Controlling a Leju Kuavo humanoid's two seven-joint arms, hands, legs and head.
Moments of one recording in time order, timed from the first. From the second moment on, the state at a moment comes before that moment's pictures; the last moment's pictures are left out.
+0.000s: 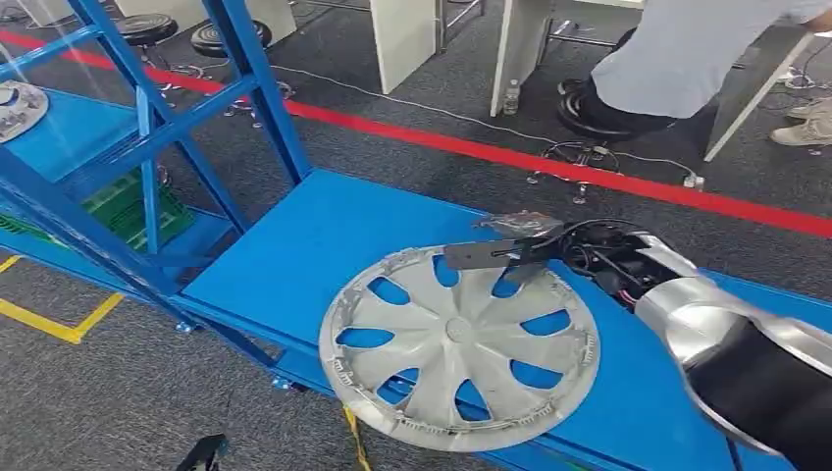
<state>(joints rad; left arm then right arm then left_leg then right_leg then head) -0.21 0.14 -1.20 -0.21 1.34 0.08 0.09 -1.09 0.02 1.15 -0.39 0.58 0.28 -0.14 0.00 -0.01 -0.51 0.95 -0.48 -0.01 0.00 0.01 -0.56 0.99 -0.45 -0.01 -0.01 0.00</state>
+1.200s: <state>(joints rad) -0.22 0.14 -1.20 -0.21 1.36 0.08 0.09 -1.03 0.02 1.15 -0.39 0.57 0.30 -0.19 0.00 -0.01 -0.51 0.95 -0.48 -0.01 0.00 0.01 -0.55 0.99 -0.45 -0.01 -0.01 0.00</state>
